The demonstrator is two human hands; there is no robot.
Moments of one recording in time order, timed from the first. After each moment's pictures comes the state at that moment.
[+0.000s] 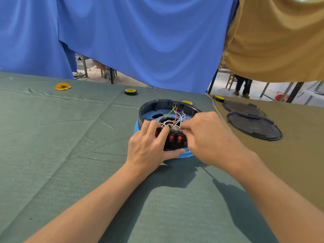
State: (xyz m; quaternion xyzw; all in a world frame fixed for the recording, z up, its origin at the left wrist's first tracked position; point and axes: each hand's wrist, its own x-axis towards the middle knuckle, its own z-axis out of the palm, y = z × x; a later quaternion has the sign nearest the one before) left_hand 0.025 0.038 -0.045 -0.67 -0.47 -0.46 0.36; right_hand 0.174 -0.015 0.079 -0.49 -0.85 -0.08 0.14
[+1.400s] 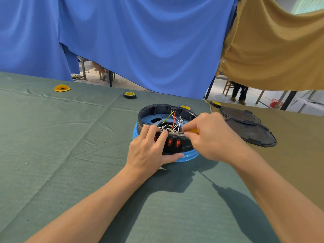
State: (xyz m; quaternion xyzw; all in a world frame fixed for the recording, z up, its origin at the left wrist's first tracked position) left_hand 0.025 0.041 -0.048 -0.67 -0.46 -0.47 0.35; right_hand 0.181 -0.012 0.091 -0.52 -0.84 -0.02 0.18
